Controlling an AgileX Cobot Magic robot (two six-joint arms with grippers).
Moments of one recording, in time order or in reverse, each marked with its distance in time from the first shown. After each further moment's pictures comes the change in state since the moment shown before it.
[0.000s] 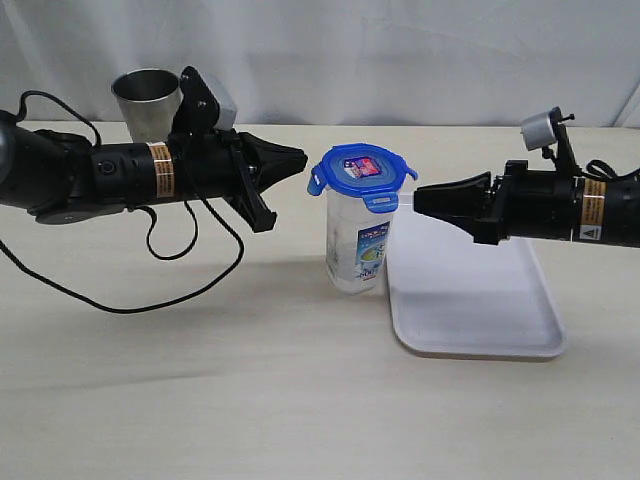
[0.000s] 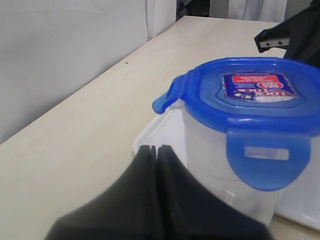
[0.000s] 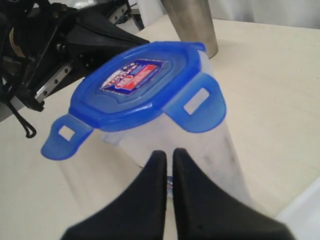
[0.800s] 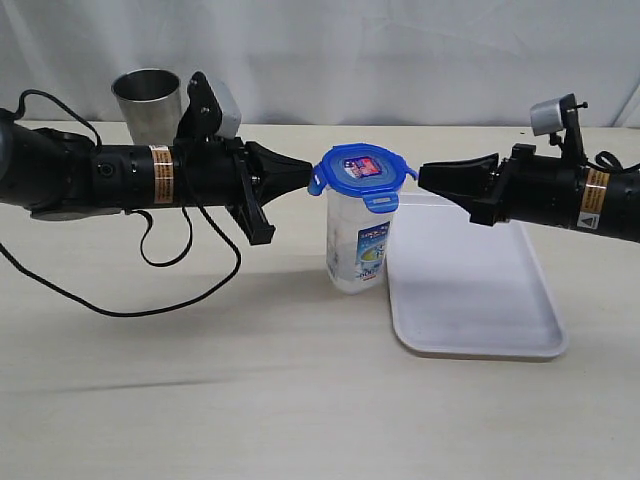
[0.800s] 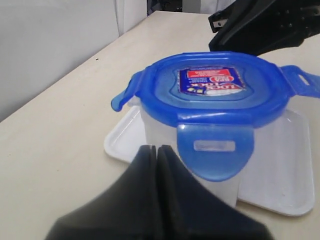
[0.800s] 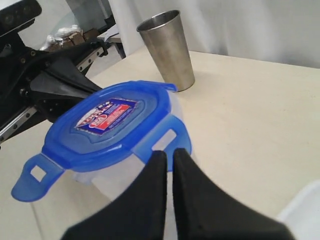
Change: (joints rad) left arm 0.000 -0.010 0.000 0.116 -0.034 -0.070; right arm 0.000 0.000 0.000 0.128 0.006 -0.076
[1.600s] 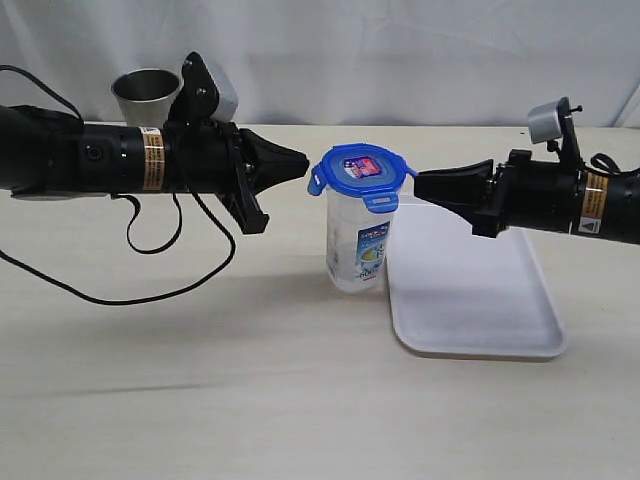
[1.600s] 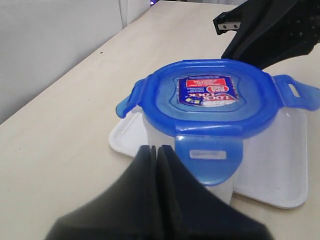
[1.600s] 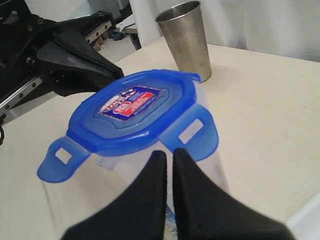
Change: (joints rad) left arm 0.000 -0.078 0.000 0.091 0.078 -0.104; right arm 0.000 0.000 0.000 -0.060 -0.028 -0.006
